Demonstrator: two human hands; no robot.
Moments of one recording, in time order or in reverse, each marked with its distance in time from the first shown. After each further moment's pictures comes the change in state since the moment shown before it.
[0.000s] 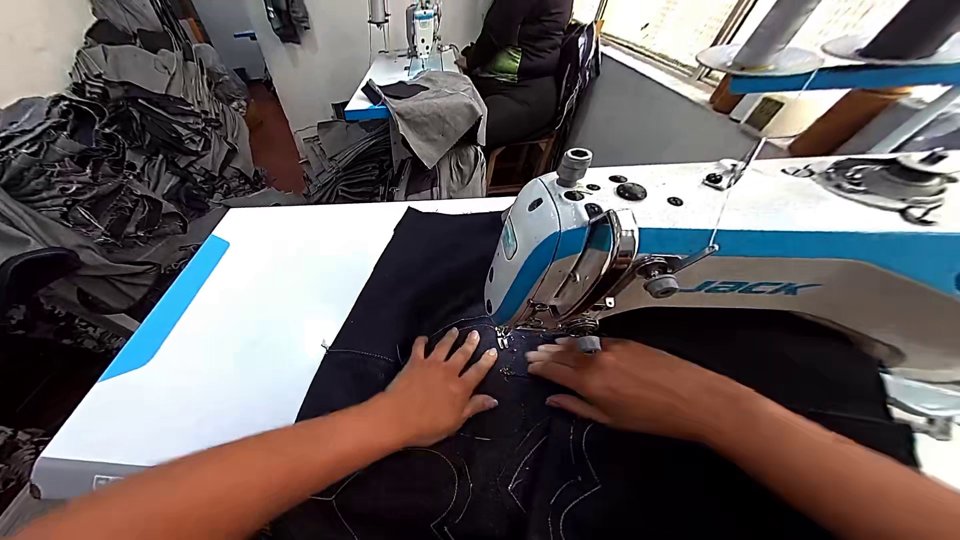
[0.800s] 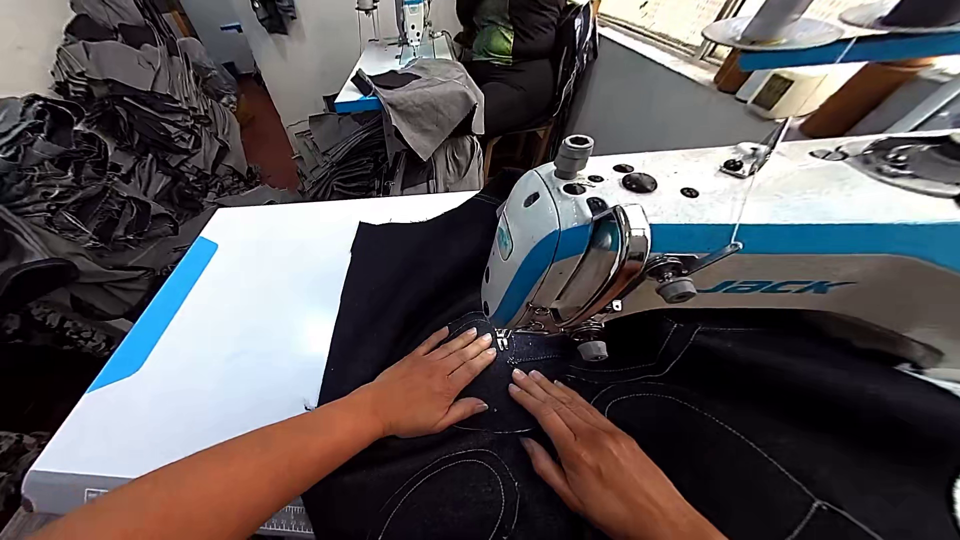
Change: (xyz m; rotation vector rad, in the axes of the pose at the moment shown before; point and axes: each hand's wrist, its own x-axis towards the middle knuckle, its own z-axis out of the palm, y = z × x) left_hand 0.010 -0.038 0.028 -0.022 0.236 0.316; right_hand -0.005 -0.089 0.062 0.129 0.328 0.465
